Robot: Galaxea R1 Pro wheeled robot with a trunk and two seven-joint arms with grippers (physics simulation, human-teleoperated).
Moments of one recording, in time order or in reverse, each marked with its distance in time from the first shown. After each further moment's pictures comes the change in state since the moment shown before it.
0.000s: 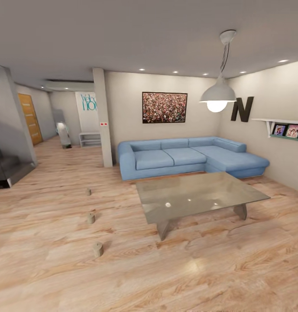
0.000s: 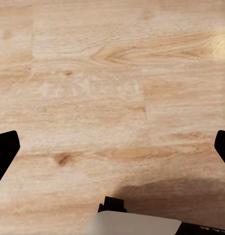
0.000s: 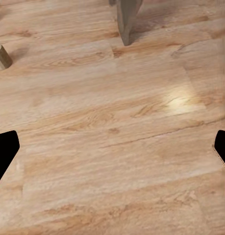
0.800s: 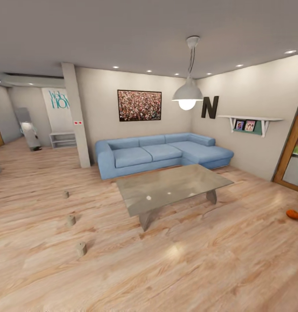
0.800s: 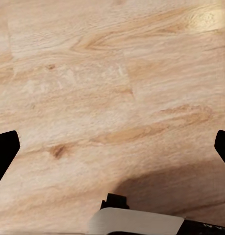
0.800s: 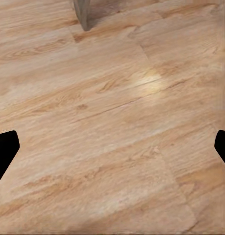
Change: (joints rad) left arm 0.000 0.003 0.002 0.000 0.003 -0.002 0.004; right arm 0.000 -0.028 -0.001 0.000 0.001 0.000 -0.001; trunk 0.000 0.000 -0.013
